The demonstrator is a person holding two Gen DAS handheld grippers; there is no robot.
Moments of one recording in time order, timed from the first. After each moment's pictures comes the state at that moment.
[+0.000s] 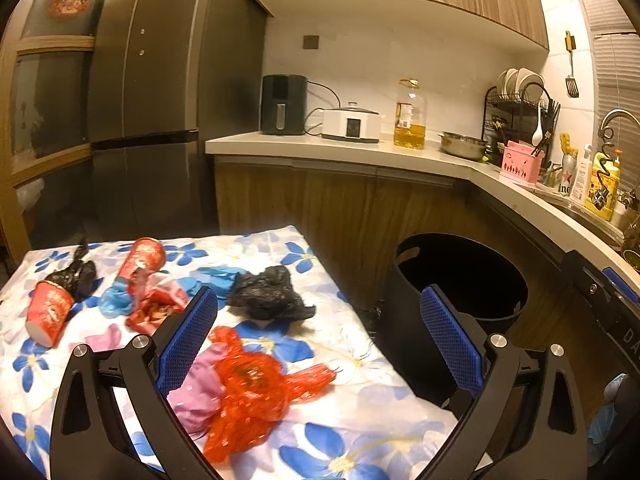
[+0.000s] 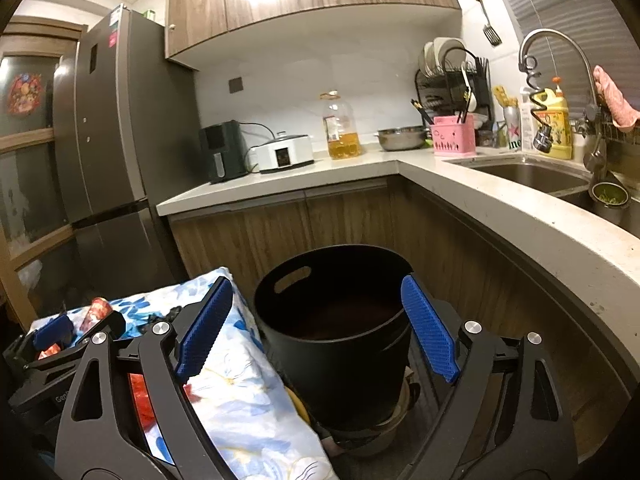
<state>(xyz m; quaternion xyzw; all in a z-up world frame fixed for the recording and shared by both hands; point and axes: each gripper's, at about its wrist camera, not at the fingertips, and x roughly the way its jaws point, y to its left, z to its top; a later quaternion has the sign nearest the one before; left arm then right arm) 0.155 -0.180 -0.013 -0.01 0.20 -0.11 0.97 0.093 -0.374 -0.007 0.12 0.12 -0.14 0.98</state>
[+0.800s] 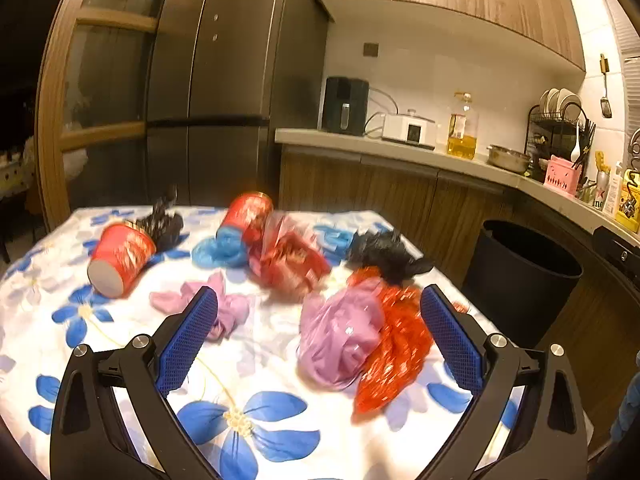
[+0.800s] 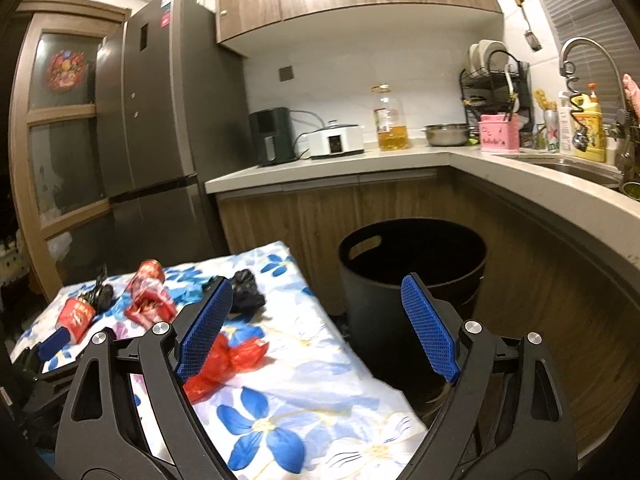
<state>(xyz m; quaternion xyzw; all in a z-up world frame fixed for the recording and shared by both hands) 0.128 -0.058 -0.070 -0.04 0.19 -0.04 0.98 0.087 -0.283 -0.039 0.09 0.13 -0.07 0.99</state>
